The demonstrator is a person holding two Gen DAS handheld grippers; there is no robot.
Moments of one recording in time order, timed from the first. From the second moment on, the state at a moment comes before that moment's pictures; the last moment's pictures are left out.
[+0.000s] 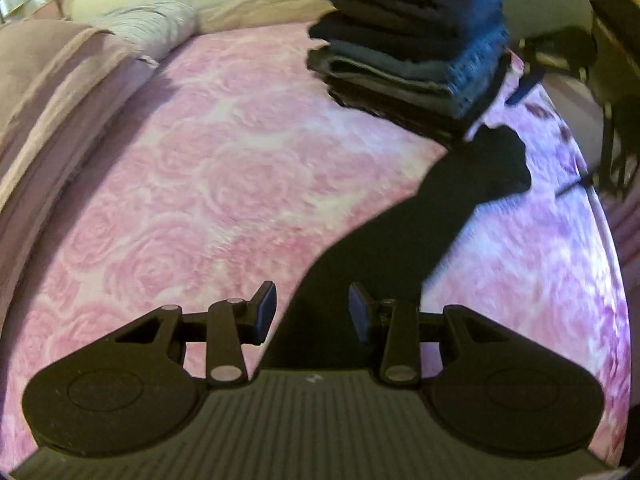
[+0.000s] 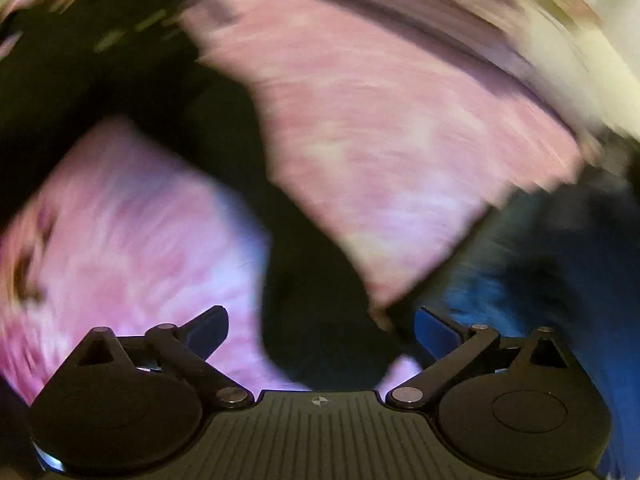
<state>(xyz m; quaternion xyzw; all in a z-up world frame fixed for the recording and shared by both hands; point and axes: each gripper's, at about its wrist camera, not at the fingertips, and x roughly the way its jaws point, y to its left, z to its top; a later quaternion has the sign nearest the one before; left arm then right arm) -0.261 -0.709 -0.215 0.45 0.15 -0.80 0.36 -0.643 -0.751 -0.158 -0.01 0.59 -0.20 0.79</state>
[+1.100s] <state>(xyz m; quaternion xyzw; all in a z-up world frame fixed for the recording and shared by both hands) -0.191 -0.666 -0.207 0.44 0.24 -0.69 0.52 -0.635 -0.816 -0.168 0.27 0.53 -0.32 0.74</state>
